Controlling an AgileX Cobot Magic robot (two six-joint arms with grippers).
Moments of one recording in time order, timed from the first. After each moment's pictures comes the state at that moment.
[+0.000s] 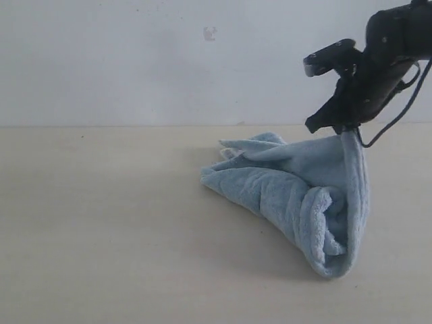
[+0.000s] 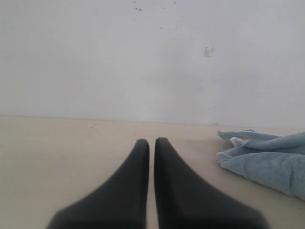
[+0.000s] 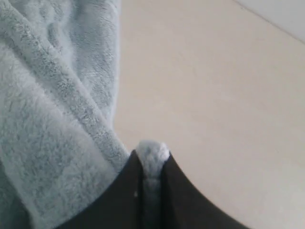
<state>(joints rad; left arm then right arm) -0.12 0.00 0.00 -0.09 0.07 -0.06 0.18 1.97 -1.58 -0.15 0.73 -0.17</state>
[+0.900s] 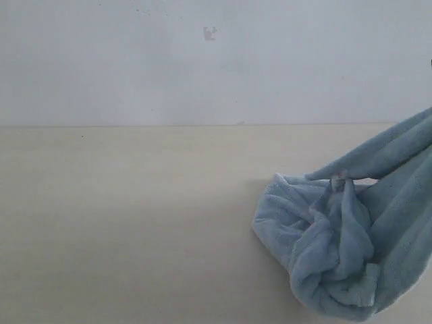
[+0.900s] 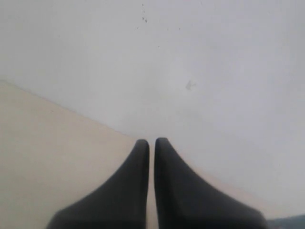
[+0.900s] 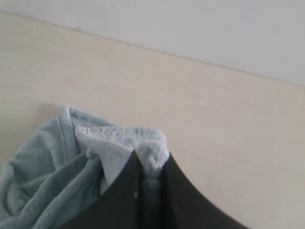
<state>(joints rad) -0.12 0.00 0.00 -0.27 0.03 -0.27 0.07 1.08 -1.04 -0.01 0.65 -0.15</state>
